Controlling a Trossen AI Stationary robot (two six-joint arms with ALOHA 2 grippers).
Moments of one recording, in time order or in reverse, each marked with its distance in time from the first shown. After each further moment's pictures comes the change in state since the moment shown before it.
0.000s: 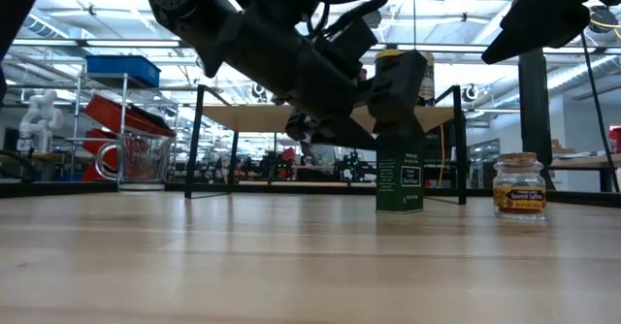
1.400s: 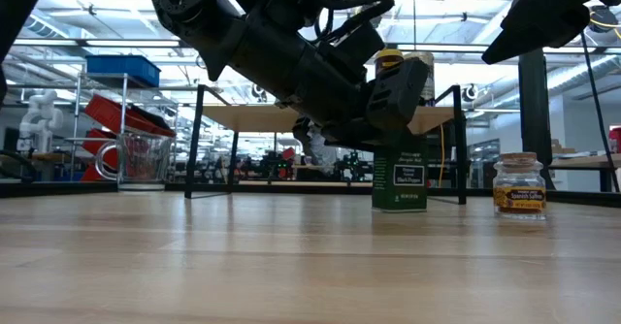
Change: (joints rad) left arm 0.006 0.009 0.008 -0.007 0.070 0.062; right arm 0.000 0.000 0.000 -0.002 -0.001 -0.004
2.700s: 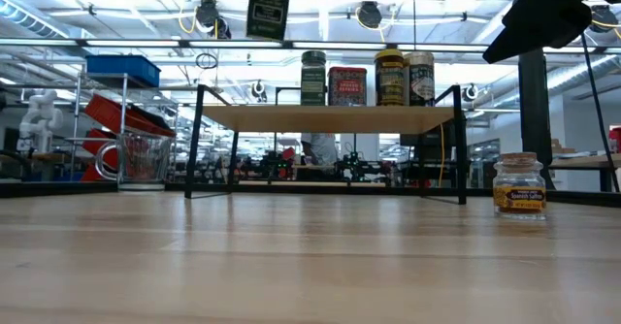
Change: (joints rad) left arm 0.361 -0.947 -0.023 -0.867 0.390 0.552; right arm 0.003 0.000 0.000 0.010 -0.007 0.012
